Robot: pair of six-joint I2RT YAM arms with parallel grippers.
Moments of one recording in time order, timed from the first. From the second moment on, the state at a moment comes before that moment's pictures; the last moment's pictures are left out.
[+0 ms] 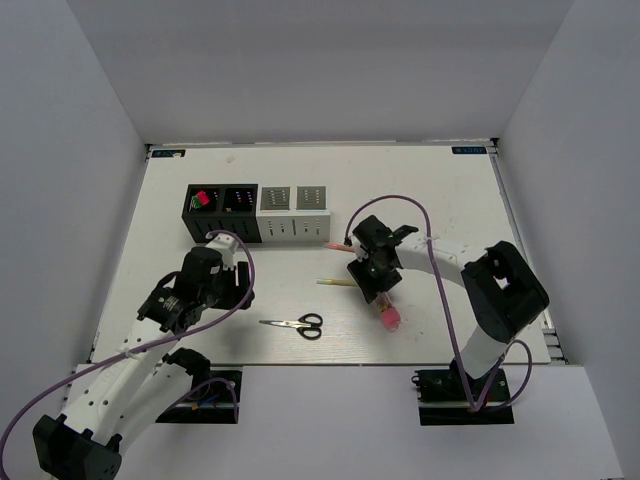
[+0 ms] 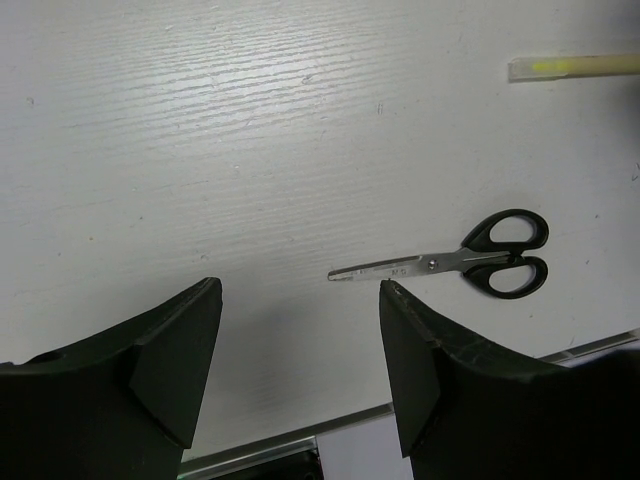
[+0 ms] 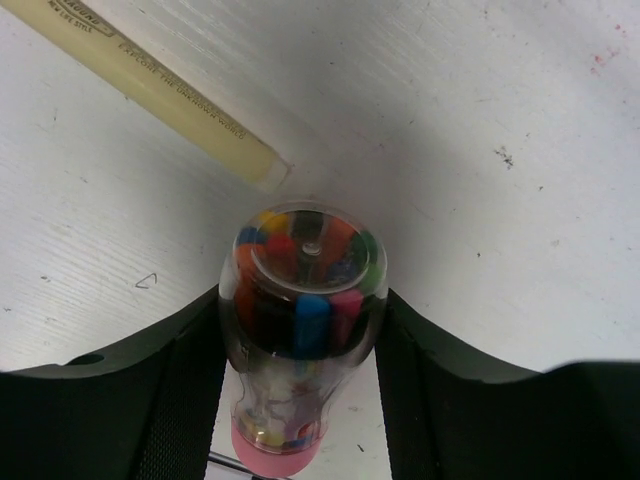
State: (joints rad) left arm -0.44 0.72 0.62 -0.71 -0.01 -0.30; right arm 0.69 1.68 0.99 -0.66 -0.07 0.03
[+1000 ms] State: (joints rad) left arm -0.44 0.52 0.56 -0.68 -0.20 -0.32; right arm 0.69 1.73 1.89 -0.86 -0.29 -0.25
